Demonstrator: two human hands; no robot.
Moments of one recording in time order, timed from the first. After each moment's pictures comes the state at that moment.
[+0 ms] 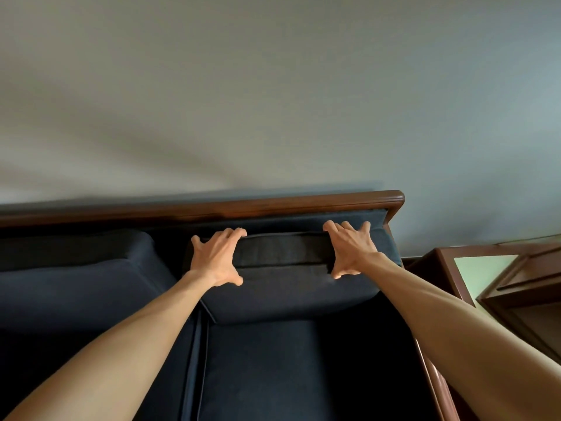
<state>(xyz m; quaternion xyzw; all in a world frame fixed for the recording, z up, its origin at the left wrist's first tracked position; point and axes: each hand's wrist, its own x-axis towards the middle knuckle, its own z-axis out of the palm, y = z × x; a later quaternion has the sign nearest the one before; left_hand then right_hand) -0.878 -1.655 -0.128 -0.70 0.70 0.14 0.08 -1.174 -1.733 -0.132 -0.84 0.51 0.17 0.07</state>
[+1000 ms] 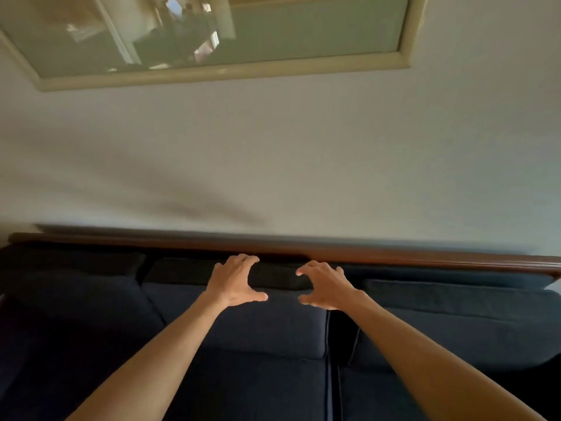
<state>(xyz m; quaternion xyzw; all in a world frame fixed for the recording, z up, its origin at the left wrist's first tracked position) -0.528 -1.540 -0.026 -0.75 0.64 0.16 0.02 -0.754 -1.617 -0.037 -0.87 0.42 0.07 0.24</state>
